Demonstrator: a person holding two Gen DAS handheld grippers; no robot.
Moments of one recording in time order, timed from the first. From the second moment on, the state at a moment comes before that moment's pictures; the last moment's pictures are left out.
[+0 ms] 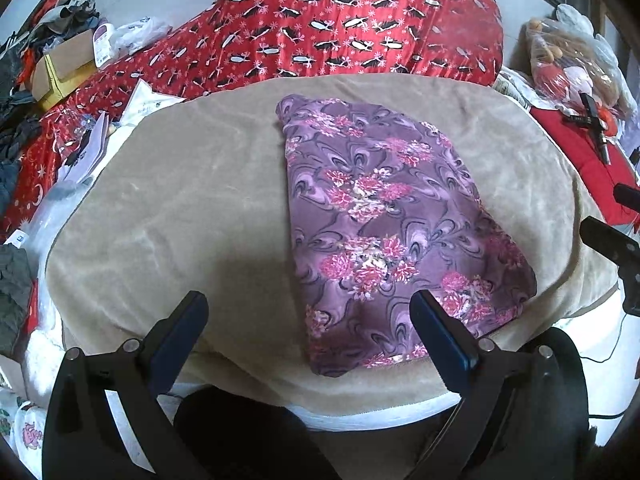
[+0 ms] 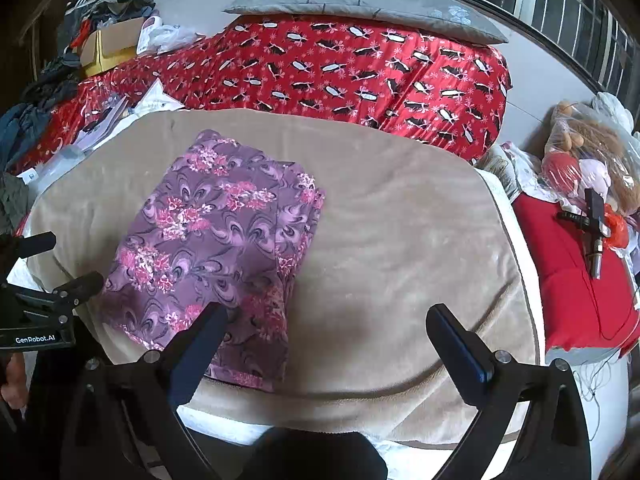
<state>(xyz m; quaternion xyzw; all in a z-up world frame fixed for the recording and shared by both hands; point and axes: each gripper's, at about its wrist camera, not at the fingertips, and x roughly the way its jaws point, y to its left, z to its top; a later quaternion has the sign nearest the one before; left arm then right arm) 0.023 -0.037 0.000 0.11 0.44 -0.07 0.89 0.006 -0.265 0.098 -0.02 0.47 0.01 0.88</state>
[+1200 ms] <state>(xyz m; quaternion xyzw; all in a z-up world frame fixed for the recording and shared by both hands) -0.015 -0.051 0.008 0.10 0.42 -0.09 0.90 -0.025 -0.269 0.110 -0.02 0.44 -0.01 0.90</state>
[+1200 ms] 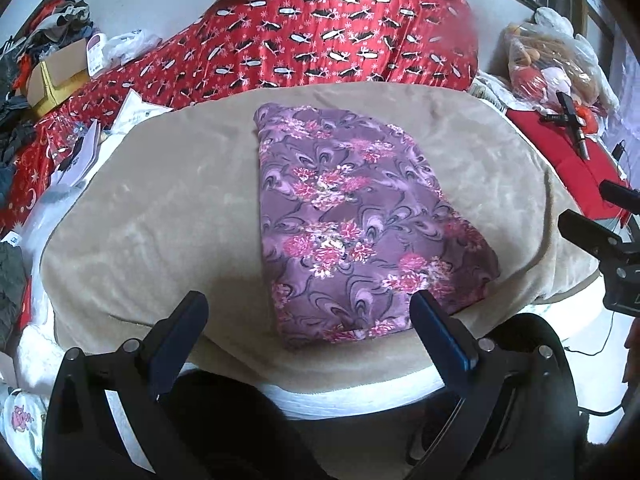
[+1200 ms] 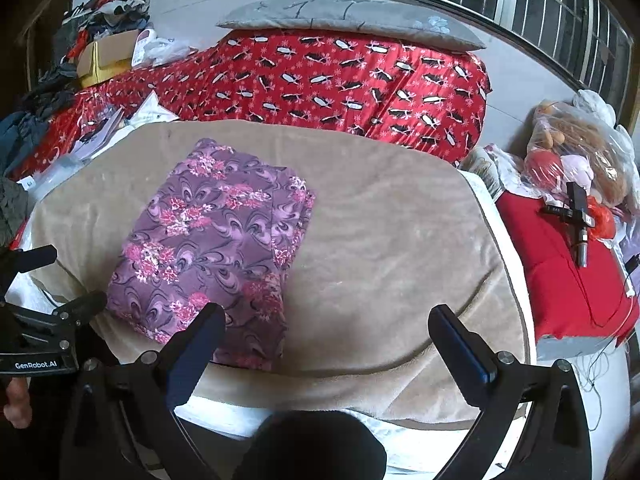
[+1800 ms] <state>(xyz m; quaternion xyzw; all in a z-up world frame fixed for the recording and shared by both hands) -0.029 -0.056 0.016 0.10 0.41 -0.11 0.90 -0.035 -0.267 0.118 0.00 0.44 -0.01 0.90</state>
